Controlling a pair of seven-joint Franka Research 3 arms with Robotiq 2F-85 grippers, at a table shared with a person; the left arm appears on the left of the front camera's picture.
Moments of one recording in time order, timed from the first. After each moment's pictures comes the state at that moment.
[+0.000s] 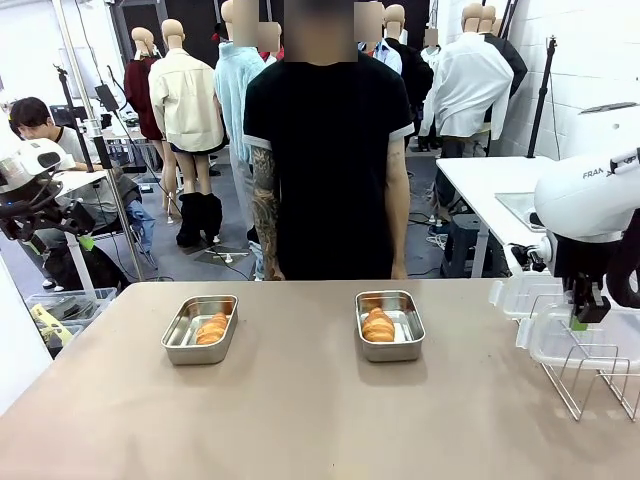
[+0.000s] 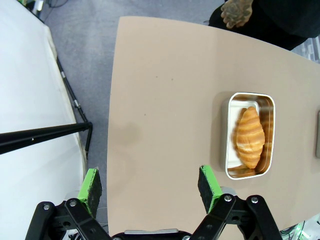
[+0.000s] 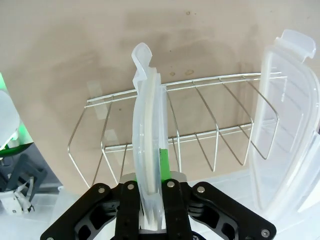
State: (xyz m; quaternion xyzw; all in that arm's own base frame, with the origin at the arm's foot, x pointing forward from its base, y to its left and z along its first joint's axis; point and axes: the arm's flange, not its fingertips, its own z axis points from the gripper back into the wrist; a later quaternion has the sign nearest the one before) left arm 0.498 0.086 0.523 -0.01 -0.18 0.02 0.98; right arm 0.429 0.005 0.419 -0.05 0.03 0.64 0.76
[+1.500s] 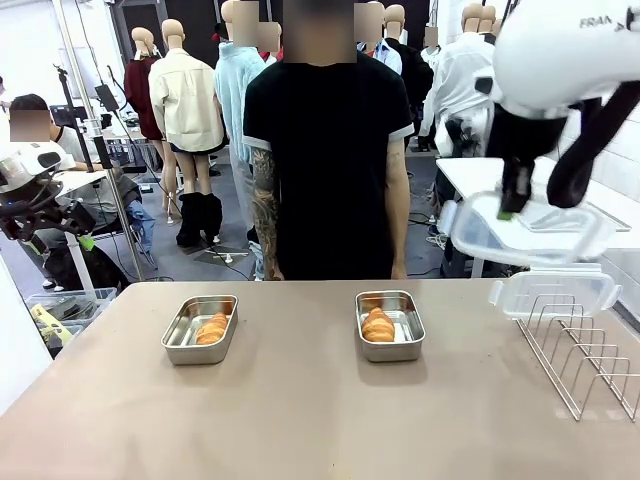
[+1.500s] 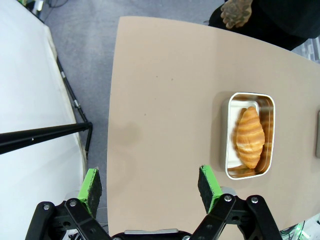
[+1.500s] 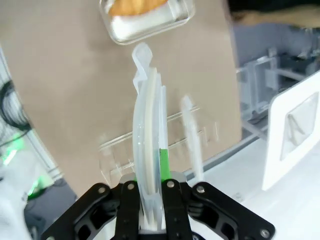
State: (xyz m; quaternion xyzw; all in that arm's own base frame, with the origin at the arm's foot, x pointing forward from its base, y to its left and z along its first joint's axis) left arm 0.498 0.086 0.523 -0.01 -0.18 0.02 0.98; right arm 0.399 0.134 0.615 -0.11 -0.13 0.59 0.79
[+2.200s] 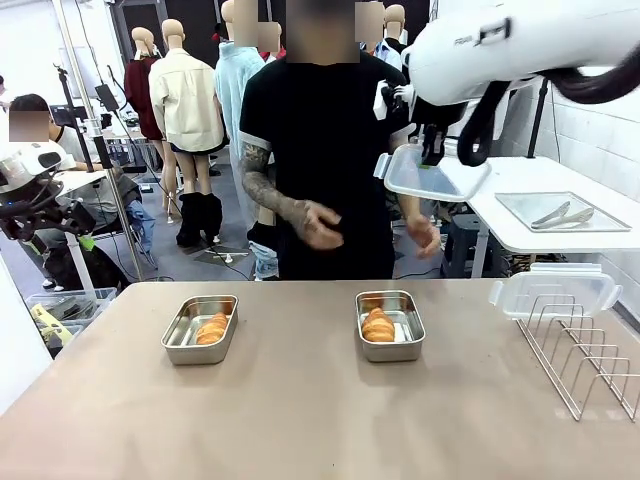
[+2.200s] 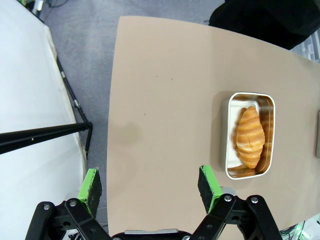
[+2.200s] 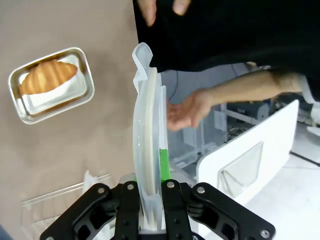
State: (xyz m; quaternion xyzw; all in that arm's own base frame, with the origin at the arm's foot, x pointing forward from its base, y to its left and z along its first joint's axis) left arm 0.498 0.086 0.523 -0.01 -0.18 0.02 0.98; right arm 0.568 0.202 0.625 -0.14 -0.22 0.64 0.72
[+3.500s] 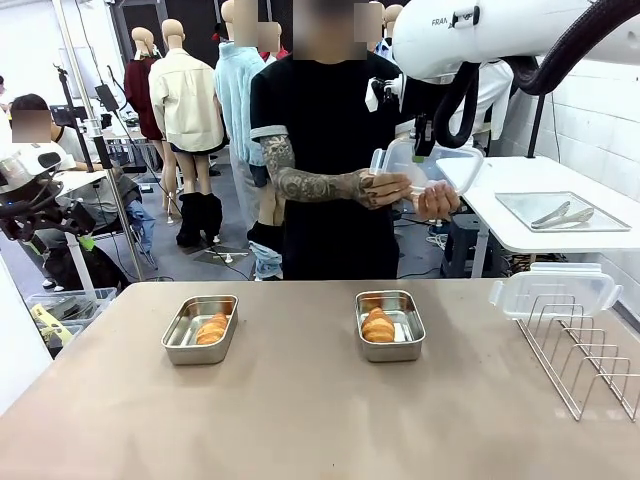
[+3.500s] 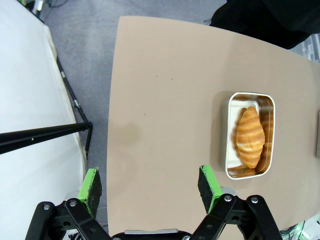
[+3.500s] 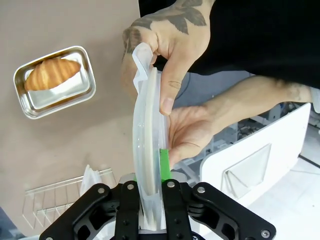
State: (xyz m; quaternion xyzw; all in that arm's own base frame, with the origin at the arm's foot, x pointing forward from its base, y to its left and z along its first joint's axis) left arm 0.498 0.086 0.523 -0.01 -0.18 0.02 0.98; right arm 0.598 0.209 0.642 -0.12 -0.18 0.65 0.73
